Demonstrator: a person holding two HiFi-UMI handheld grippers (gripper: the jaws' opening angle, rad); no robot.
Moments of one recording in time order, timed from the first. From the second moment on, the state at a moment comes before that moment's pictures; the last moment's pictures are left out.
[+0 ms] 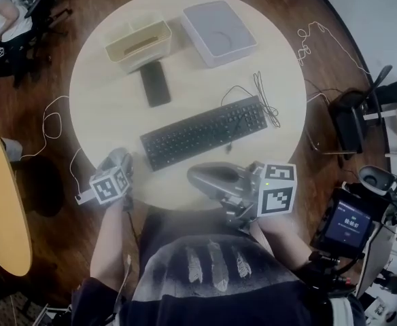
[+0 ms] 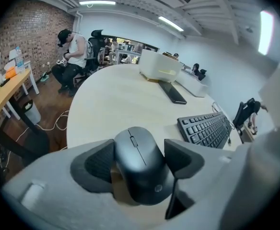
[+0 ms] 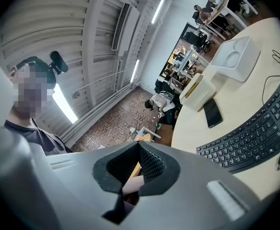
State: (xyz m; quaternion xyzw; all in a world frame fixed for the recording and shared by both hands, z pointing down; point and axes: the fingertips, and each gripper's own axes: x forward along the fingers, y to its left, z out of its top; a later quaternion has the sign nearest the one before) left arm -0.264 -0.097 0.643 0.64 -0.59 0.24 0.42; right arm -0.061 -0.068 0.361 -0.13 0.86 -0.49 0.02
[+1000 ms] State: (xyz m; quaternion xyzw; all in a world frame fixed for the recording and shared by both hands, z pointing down) left arm -0.265 -0.091 0.645 0.72 -0.49 0.14 0.47; right arm -0.221 -0.007 0.612 -0.16 0.81 -0.47 -0.30
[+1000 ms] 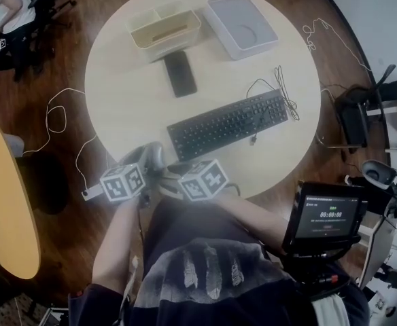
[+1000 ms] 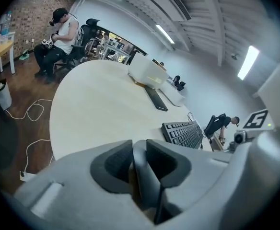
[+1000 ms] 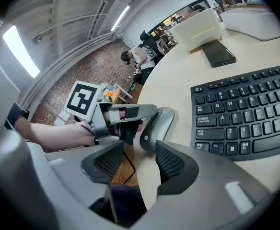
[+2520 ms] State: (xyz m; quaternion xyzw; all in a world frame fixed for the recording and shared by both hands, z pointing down) left arm -0.202 -0.060 0.550 0.83 -0.14 -0.02 0.53; right arm -0.195 -0.020 0.592 -0.16 0.82 -0.53 -0.14
